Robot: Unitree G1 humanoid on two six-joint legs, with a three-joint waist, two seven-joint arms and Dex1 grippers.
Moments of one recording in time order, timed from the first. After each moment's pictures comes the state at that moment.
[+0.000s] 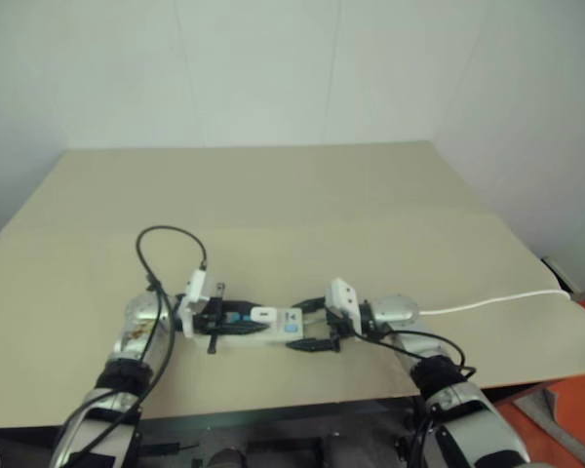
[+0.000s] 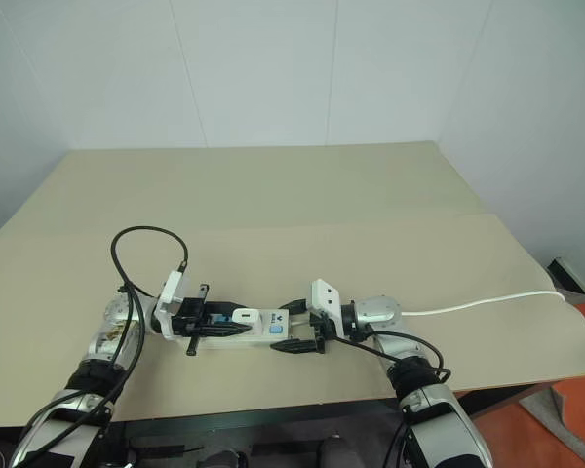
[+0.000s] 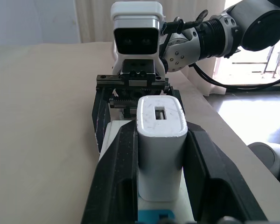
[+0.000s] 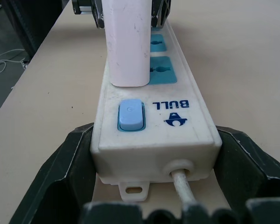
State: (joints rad) left arm -0.52 0.48 -0.08 0.58 -0.46 -0.19 -1.61; right arm -0.60 -0.26 0.23 0.59 0.13 -0.19 1.32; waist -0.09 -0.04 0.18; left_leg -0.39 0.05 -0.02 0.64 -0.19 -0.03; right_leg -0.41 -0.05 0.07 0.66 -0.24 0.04
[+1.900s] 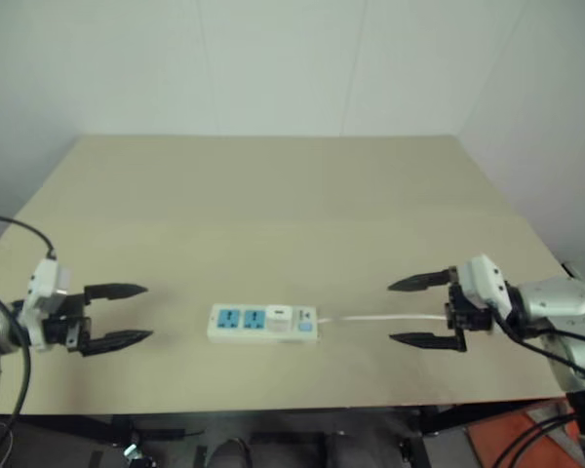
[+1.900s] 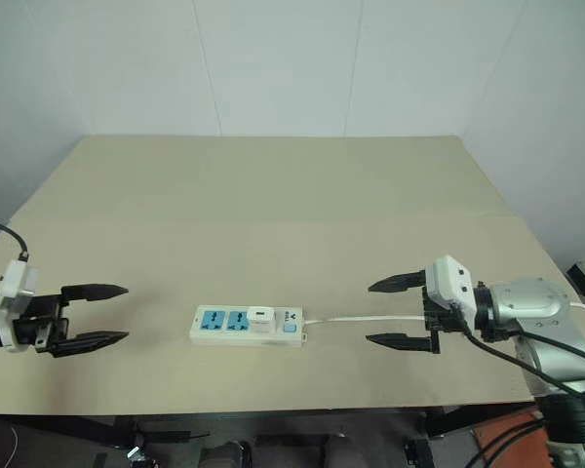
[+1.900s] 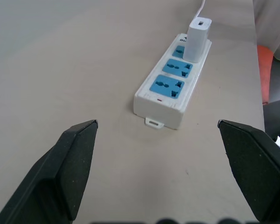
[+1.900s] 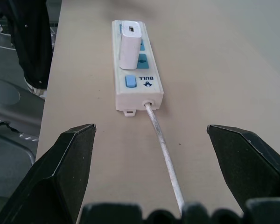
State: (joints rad) left arm -0.19 0.96 0.33 0.30 -0.55 0.09 -1.58; right arm -0.29 -0.85 -0.10 -0.08 0.46 0.12 1.39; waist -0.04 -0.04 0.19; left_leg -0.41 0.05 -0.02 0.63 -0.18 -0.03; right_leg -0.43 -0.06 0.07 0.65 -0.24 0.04
